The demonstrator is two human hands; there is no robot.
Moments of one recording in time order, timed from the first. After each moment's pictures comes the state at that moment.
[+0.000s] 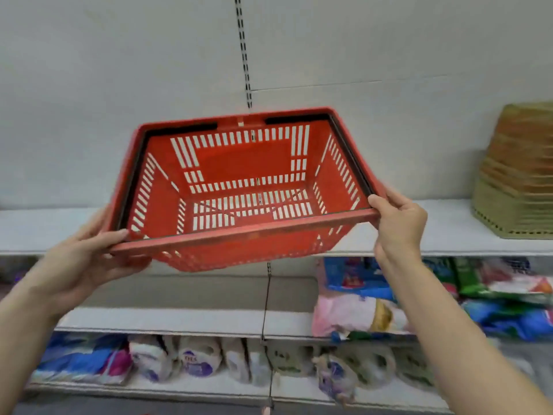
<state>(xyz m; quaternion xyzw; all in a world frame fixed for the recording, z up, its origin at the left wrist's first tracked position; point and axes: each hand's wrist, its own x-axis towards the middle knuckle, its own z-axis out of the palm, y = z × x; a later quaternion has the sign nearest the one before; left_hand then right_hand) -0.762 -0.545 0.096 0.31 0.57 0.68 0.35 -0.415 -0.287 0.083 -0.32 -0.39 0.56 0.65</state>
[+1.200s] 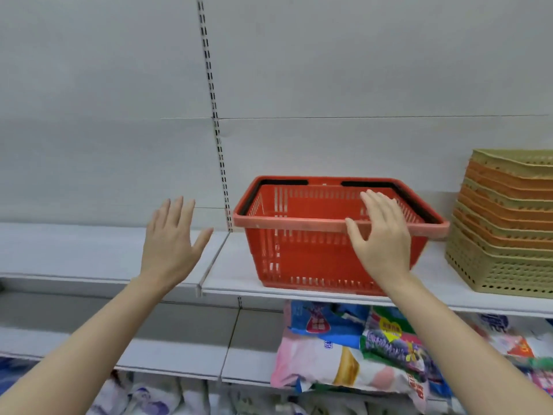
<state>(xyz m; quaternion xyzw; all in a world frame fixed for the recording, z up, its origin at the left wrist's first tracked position) -0.644 -0.292 0.071 0.49 0.81 0.22 -0.24 -0.321 -0.124 0.078 -0.37 -0.77 -0.07 0.52</state>
